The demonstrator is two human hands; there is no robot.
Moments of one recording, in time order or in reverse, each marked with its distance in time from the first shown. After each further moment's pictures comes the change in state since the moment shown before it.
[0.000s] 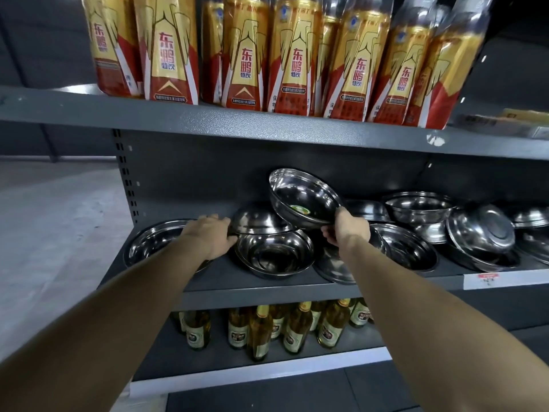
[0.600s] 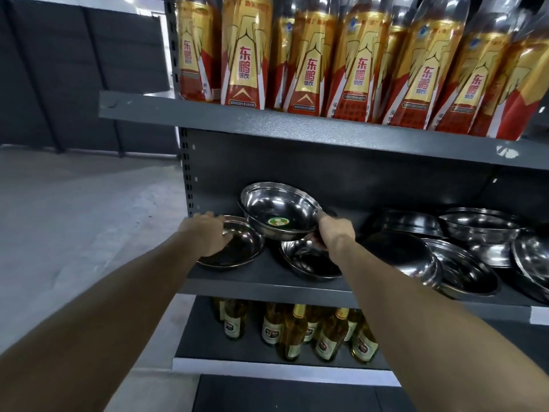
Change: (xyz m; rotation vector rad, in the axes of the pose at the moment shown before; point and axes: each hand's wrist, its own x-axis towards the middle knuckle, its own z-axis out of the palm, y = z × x) left_hand -0.054 -0.081 -0.006 0.058 -0.002 -0.193; right_hand -0.054 0.010 0.084 -0.158 -0.313 -0.060
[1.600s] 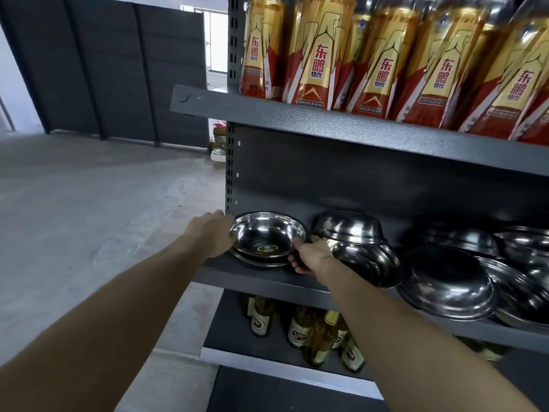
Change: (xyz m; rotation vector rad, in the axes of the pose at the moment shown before) left_hand -0.016 -0.073 0.024 -0.112 0.103 -0.021; right_hand -0.026 0.046 0.110 -0.221 -0.408 0.023
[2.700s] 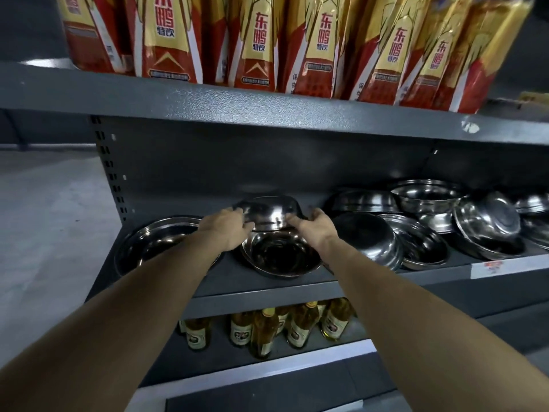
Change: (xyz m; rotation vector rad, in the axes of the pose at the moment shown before) left_hand 0.096 0.180 0.027 -0.168 -0.102 0.259; right_hand 0.008 0.013 -0.154 -0.044 0.399 -0.058
